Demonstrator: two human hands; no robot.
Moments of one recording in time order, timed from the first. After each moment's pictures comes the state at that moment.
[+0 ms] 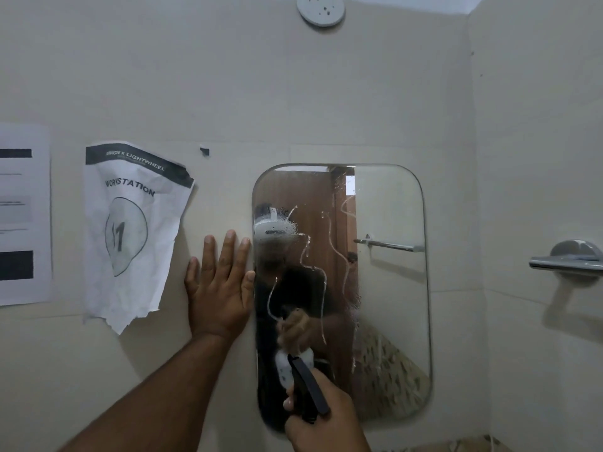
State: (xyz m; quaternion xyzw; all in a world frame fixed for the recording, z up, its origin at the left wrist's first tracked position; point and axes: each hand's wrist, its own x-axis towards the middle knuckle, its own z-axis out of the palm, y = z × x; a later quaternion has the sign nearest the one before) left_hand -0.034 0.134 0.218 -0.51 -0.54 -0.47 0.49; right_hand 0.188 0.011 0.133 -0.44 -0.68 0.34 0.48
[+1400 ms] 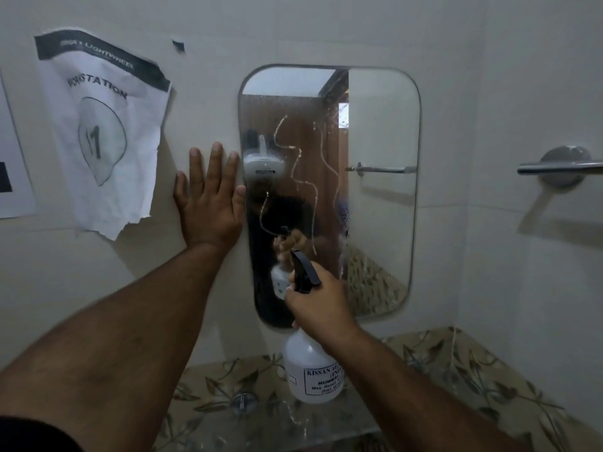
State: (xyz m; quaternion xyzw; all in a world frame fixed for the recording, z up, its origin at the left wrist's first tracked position) left_hand -0.031 0.120 0.219 -0.55 -0.57 -0.44 0.43; right_hand 0.189 0.018 0.134 -0.44 -0.65 0.33 0.52
